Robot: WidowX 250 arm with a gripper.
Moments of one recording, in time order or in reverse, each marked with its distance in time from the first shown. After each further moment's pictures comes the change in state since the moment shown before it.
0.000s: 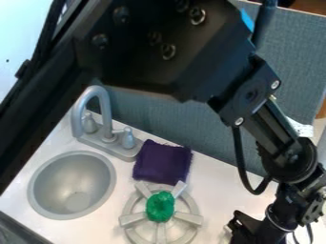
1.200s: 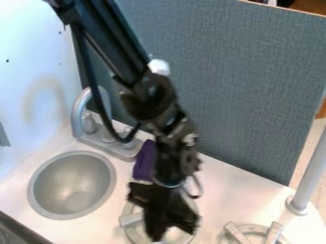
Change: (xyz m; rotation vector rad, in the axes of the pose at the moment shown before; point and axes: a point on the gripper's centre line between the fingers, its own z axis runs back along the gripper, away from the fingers) arm -0.090 0.123 0.001 -0.063 -0.019 0.403
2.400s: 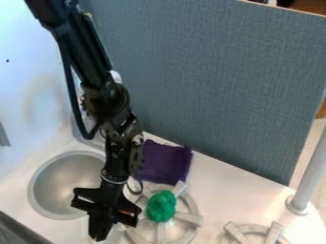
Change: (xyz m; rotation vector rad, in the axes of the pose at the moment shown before) arm -0.006 0.077 -0.042 0.082 0.174 0.266
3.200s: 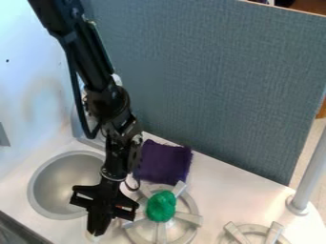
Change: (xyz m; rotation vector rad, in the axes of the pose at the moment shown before) arm 0.015 0.004 -0.009 0.027 0.009 0.076
